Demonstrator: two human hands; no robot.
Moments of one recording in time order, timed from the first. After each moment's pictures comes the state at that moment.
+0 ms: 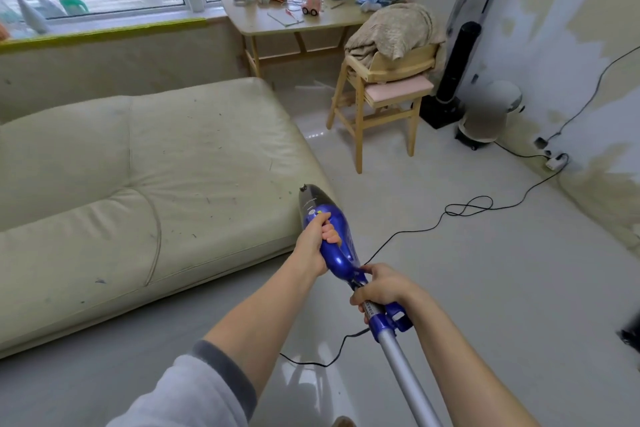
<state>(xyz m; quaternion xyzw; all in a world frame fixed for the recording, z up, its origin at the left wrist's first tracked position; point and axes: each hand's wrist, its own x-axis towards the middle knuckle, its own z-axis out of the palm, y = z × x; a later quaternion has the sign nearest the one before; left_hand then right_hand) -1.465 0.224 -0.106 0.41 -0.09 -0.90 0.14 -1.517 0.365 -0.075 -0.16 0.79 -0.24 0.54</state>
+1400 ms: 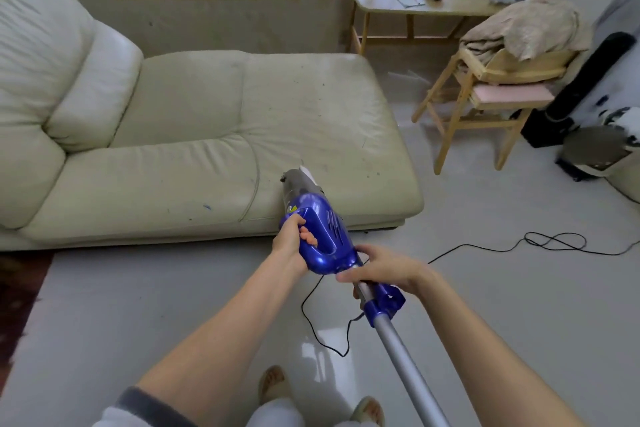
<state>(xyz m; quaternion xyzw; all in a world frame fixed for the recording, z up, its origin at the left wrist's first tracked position) -1.241 0.159 -0.113 0.53 -0.05 -0.80 0.27 -1.377 0.266 -0.068 -0.34 0.68 -0.19 0.63</state>
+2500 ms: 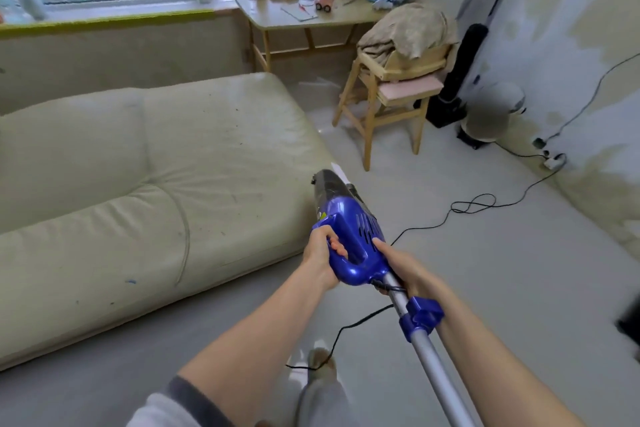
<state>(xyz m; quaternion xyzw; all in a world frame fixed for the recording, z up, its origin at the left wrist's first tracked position) -1.358 0.165 -0.099 0.46 -0.16 -0.87 0.10 -1.448 0.282 -0.091 0.04 0.72 -0.47 0.51</state>
